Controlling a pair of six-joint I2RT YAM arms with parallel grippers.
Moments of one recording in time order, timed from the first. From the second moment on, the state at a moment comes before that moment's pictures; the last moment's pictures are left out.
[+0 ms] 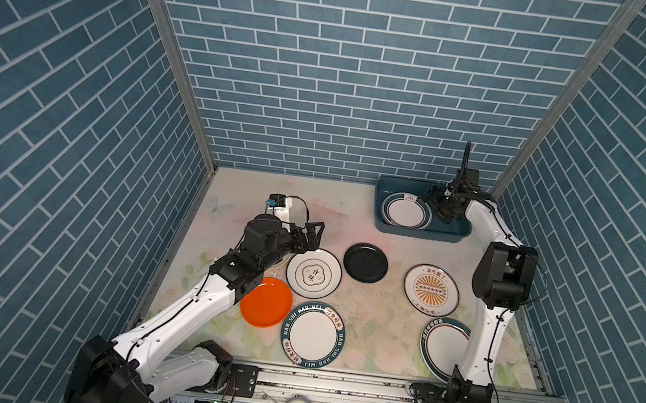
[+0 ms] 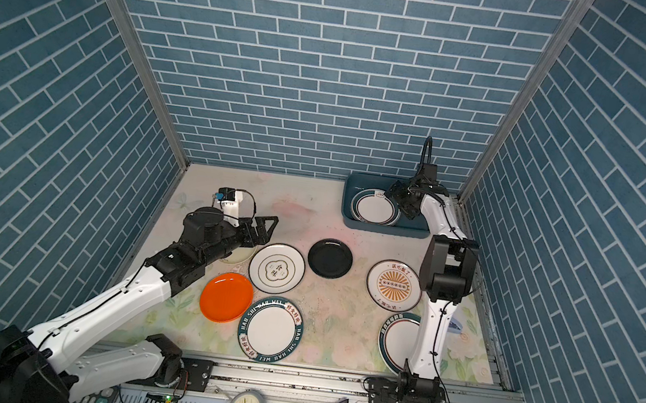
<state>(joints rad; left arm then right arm) -0.50 1.07 0.79 -0.04 0.04 -0.58 0.07 2.22 1.99 -0.68 -0.32 0.56</state>
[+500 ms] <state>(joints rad) -0.50 1.09 0.79 -0.05 0.05 -0.56 0.07 1.95 1.73 -0.76 -0.20 0.48</state>
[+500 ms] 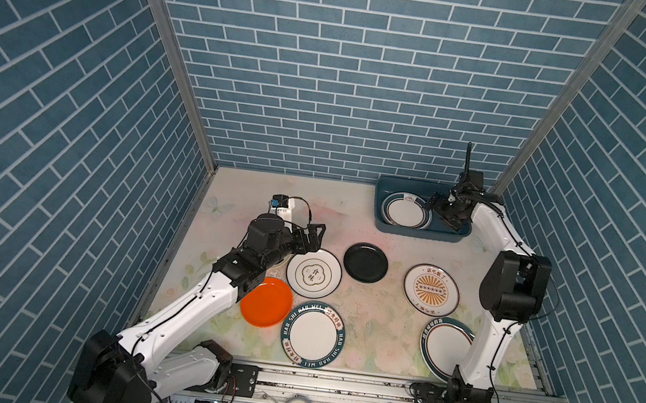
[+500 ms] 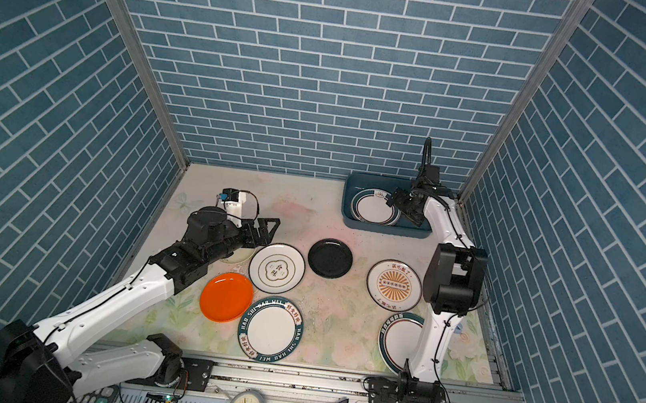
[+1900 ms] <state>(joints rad) -0.49 1.21 0.71 0.12 0.26 -0.63 -0.11 1.00 0.72 -1.08 0.08 0.68</state>
